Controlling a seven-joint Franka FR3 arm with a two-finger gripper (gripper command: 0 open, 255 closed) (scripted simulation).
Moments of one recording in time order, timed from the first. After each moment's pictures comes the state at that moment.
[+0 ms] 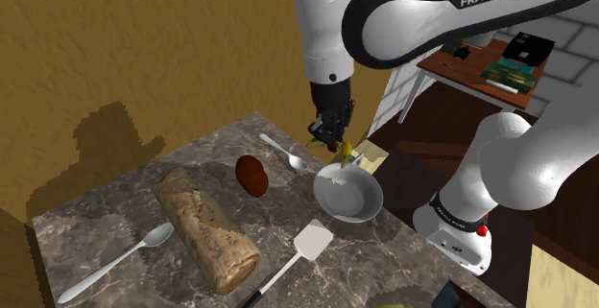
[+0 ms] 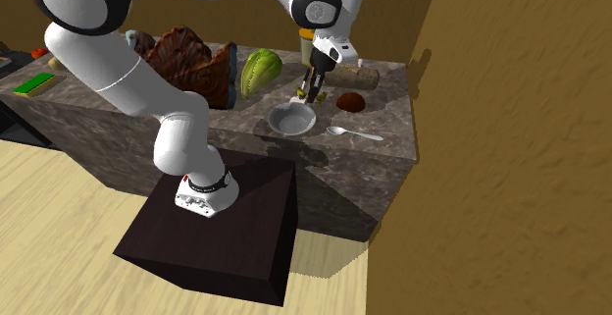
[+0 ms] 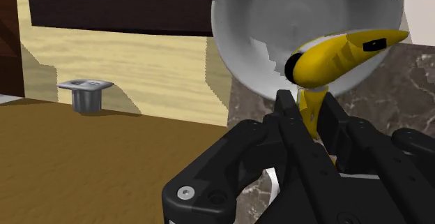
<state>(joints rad) 0.29 -0.35 0.27 -2.30 0.13 1.71 0.51</state>
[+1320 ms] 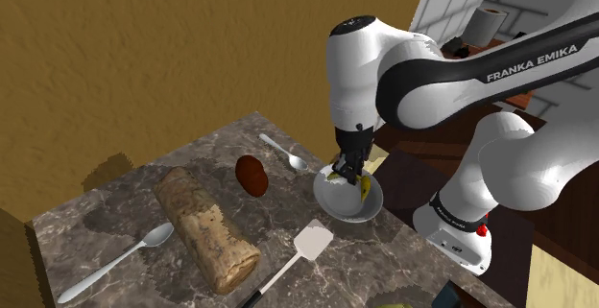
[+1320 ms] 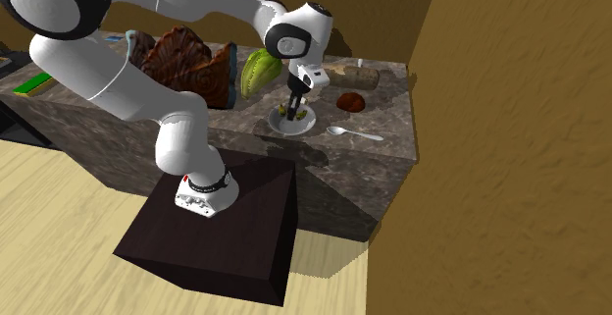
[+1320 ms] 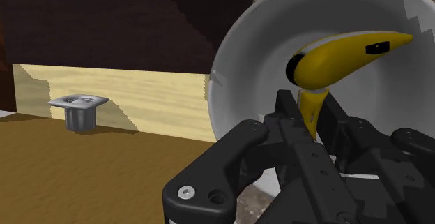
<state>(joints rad) 0.34 -0.49 0.31 -2.61 0.21 1.88 0.52</state>
